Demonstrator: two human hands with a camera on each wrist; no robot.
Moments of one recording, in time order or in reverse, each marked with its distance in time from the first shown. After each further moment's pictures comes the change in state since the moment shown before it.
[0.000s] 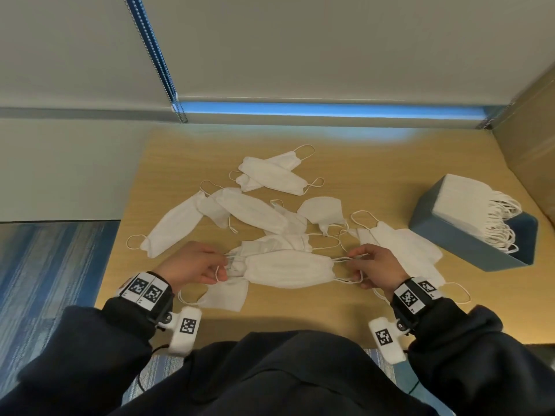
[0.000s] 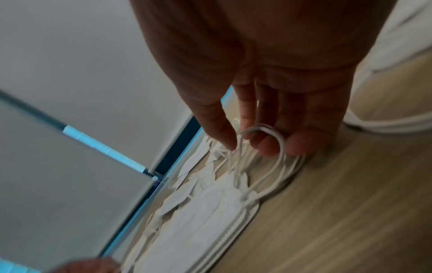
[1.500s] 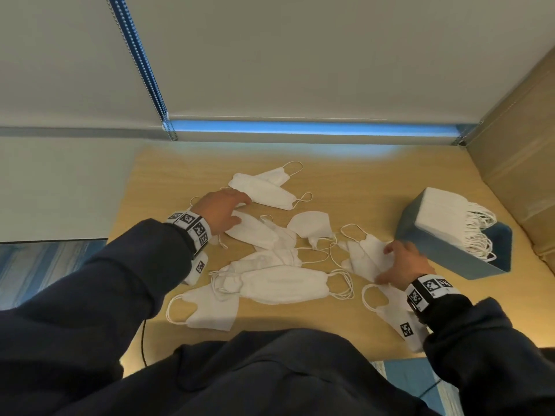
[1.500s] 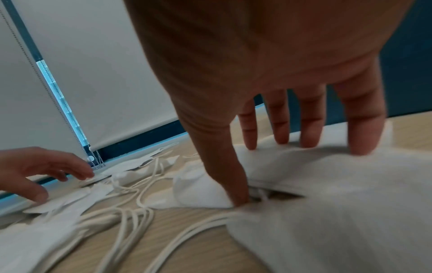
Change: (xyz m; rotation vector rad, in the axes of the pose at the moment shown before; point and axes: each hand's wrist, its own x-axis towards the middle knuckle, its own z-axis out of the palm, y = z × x) left_hand 0.113 0.094 -0.013 1.056 0.217 0.600; right_hand 0.027 -0.001 -0.075 -0.925 0.236 0.034
